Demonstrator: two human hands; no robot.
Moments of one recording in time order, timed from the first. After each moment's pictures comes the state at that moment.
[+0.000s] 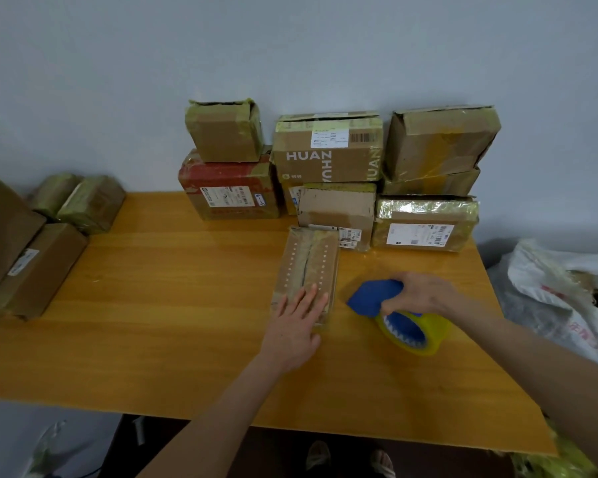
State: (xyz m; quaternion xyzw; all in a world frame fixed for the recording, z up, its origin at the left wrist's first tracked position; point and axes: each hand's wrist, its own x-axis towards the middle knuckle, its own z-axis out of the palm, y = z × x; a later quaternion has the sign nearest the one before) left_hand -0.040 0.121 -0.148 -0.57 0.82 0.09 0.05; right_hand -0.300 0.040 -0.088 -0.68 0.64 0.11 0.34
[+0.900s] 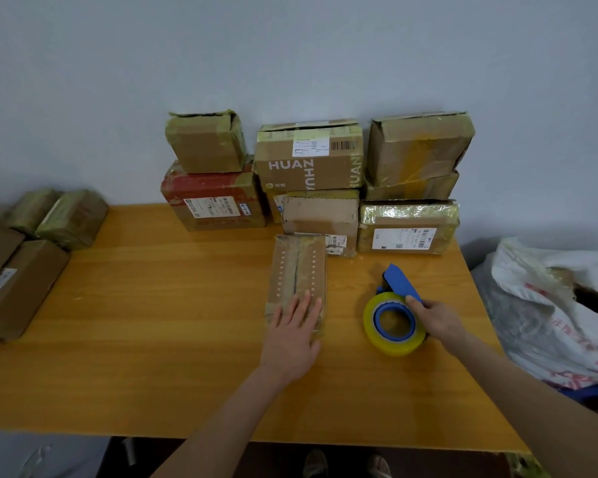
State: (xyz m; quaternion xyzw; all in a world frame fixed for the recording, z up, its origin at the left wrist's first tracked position) left_hand -0.062 0.120 -0.141 -0.59 0.80 0.10 0.04; right_hand -0.344 0.071 -0.152 -0.42 0.78 -0.15 0.44
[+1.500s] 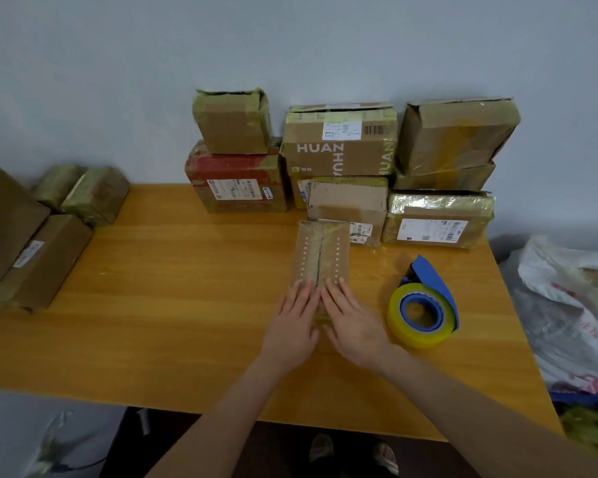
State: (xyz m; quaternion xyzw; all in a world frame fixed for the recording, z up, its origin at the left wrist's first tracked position) left_hand -0.023 0.126 -0.155 -0.60 0.80 0.10 0.00; right_hand -0.185 0.109 -0.145 -0.85 0.51 0.00 0.16
